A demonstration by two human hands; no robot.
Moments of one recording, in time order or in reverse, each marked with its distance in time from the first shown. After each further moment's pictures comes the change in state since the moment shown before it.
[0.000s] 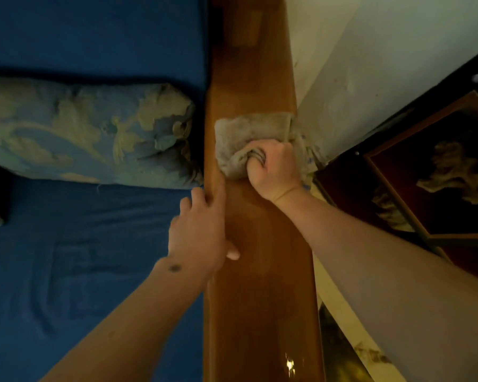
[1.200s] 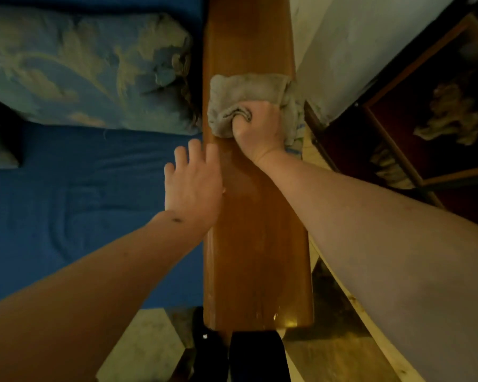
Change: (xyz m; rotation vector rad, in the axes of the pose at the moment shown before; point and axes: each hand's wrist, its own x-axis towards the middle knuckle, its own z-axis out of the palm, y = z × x) left_hand -0.051 0.001 0.032 0.228 0.330 0.017; right_hand -0.051 -0.035 0.008 0.060 -0.016 0.170
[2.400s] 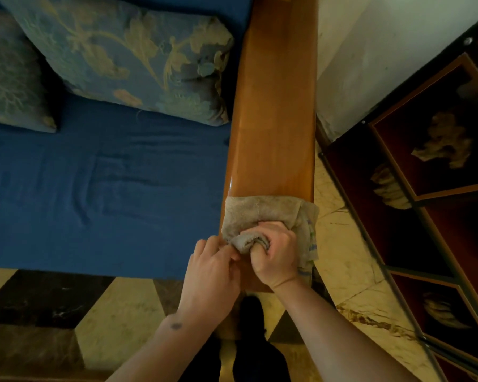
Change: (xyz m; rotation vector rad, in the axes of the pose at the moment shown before) left_hand -0.212 0.000 0.055 -0.621 -0.077 -0.088; right_hand -0.261 0.006 0.007 0.009 -0.072 -0.060
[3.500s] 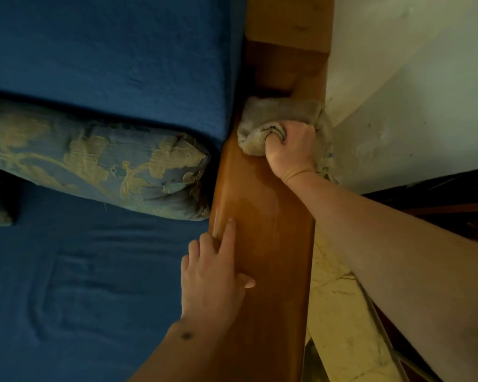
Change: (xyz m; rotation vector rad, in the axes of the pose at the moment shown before) left_hand 0.315 0.086 -0.048 0.238 0.002 -0.195; right_hand 0.491 0.055 -0.057 -0.128 0.101 0.028
